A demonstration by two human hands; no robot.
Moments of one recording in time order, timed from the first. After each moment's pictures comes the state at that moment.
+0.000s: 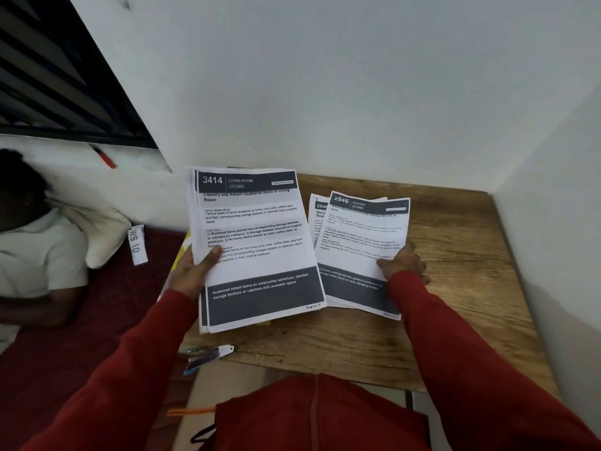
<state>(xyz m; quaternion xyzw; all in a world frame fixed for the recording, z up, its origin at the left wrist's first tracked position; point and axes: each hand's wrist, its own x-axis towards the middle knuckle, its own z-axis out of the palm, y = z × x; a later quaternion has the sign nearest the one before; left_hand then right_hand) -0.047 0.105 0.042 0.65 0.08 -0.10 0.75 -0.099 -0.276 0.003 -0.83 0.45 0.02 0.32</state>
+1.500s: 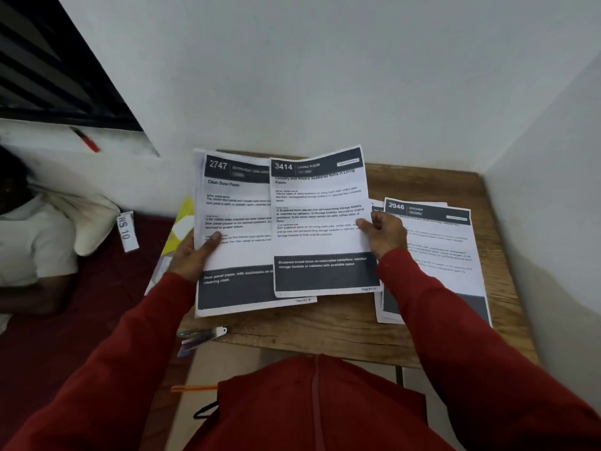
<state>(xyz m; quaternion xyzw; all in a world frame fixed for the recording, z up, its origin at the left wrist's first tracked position) -0.052 0.094 0.042 0.68 0.07 -0.12 0.72 -0.102 -0.254 0.040 -0.79 0.31 -0.09 0.52</state>
